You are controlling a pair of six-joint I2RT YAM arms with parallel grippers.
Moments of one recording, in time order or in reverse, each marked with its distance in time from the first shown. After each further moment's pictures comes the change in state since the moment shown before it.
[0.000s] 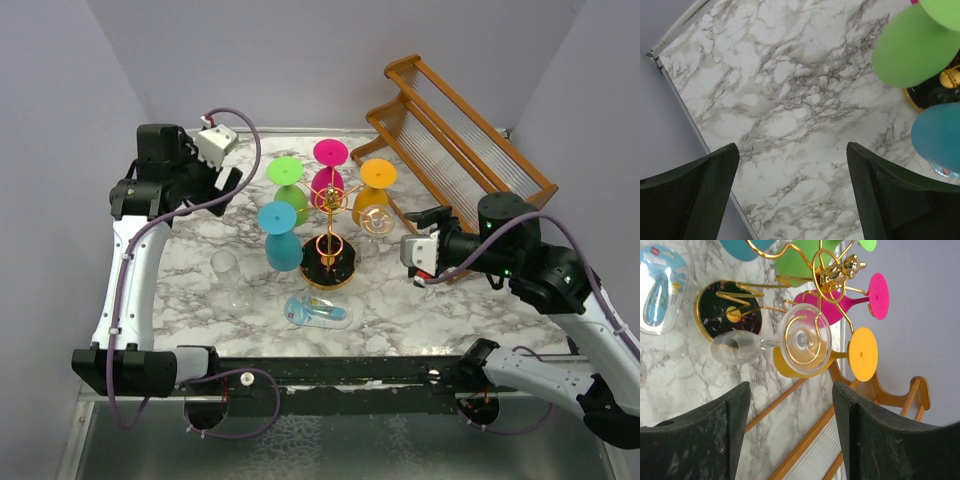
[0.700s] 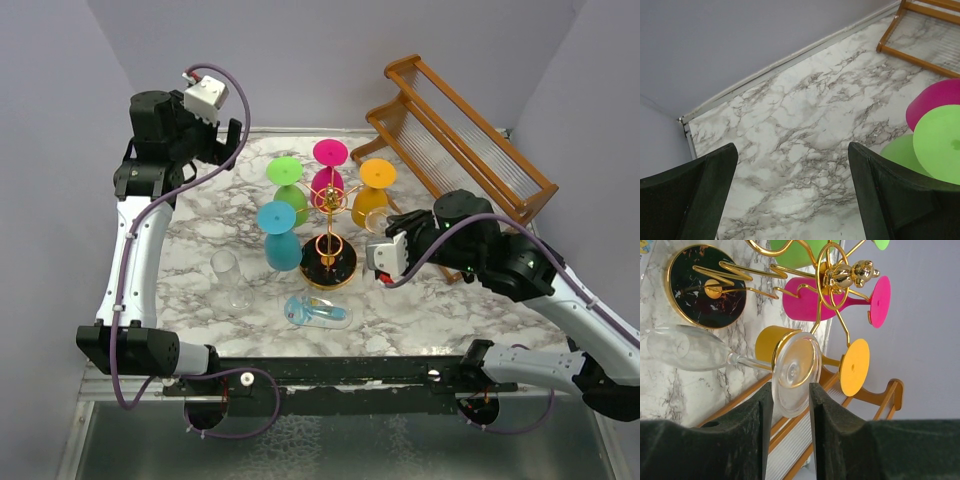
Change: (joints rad) left arm 0.000 0.089 0.094 0.329 0.059 -0.200; right arm 0.136 0.119 0.029 0.026 0.235 -0.098
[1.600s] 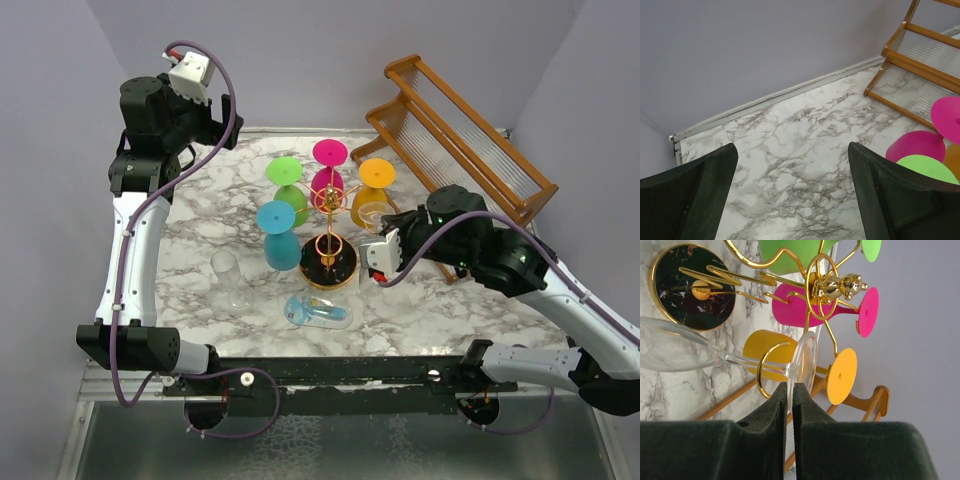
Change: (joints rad) left arm 0.000 0.027 0.088 0.069 -0.002 -0.172; right arm 0.014 0.039 0.034 0.026 0.008 -0.059
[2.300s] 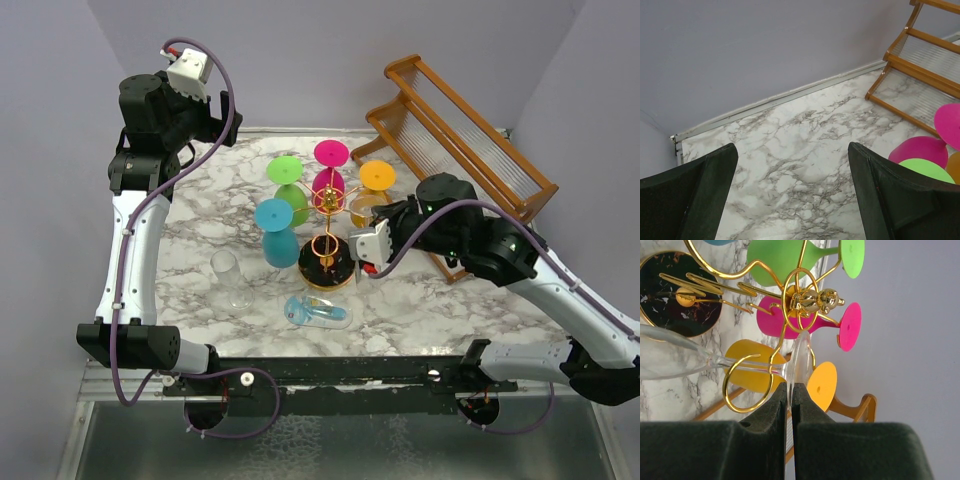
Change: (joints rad) left arm 0.000 0.007 0.015 -0.001 -0.014 -0.010; right arm 0.000 0.081 0.090 0.004 -0.017 -0.028
